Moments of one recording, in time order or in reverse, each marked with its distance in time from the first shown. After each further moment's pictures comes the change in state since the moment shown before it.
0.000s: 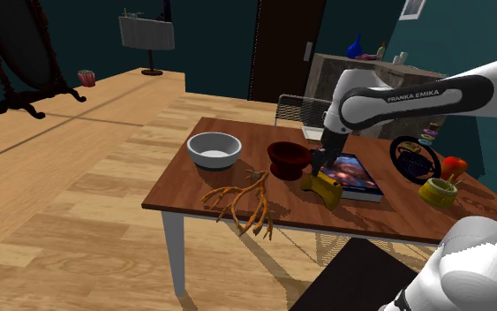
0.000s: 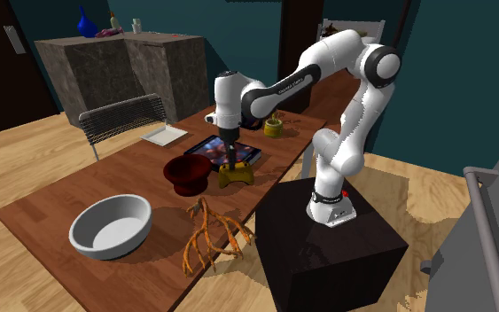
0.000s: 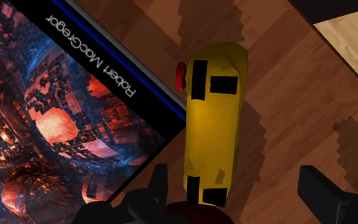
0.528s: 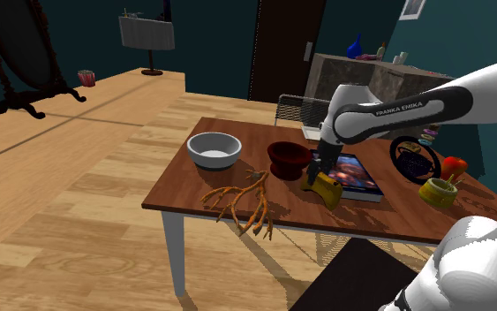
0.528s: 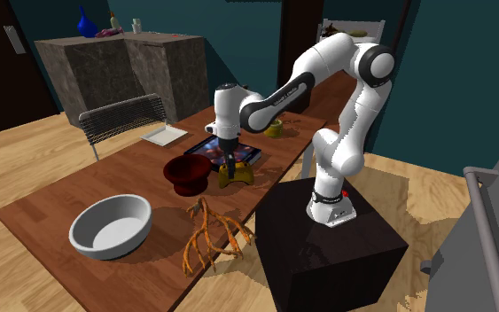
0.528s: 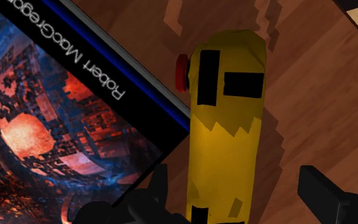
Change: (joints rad) arm 0.001 0.057 -0.015 -0.062 0.006 0.123 -0.011
